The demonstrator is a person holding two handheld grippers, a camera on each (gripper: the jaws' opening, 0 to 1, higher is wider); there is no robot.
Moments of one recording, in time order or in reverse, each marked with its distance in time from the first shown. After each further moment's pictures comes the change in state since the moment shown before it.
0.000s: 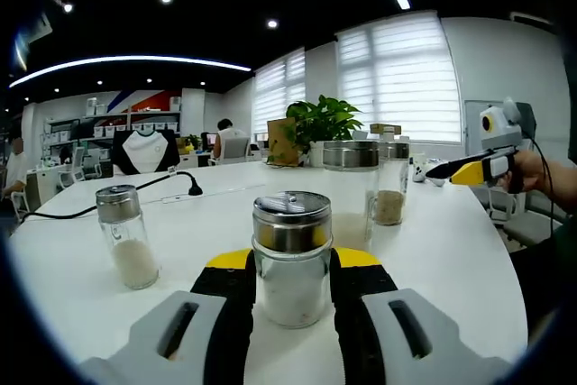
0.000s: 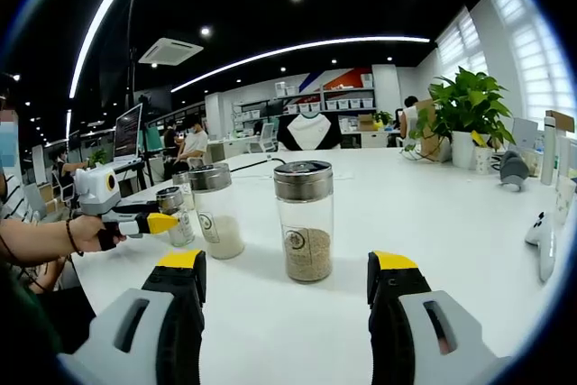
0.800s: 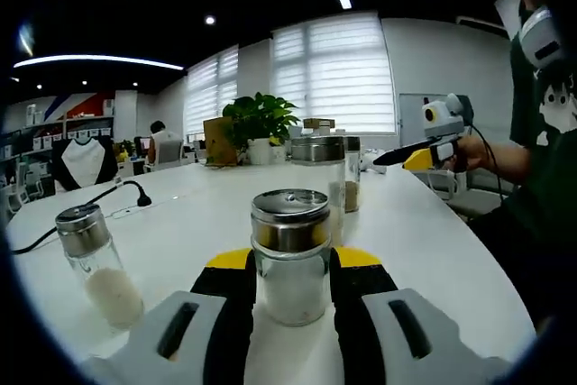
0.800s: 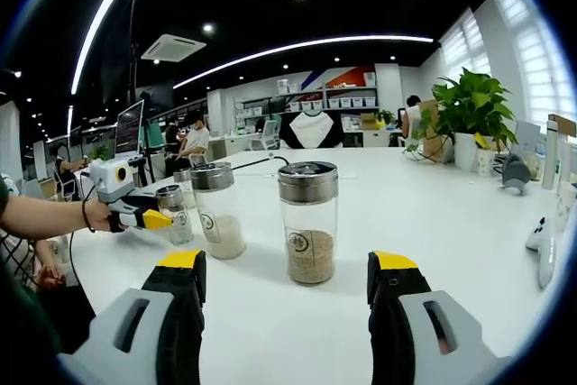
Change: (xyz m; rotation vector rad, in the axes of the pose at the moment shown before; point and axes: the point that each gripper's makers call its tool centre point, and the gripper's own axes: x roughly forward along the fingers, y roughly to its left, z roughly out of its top) left arm -0.003 -0.004 -0.001 0.069 0.016 -0.323; right arm 0.003 0.001 0.004 -0.020 0.007 0.000
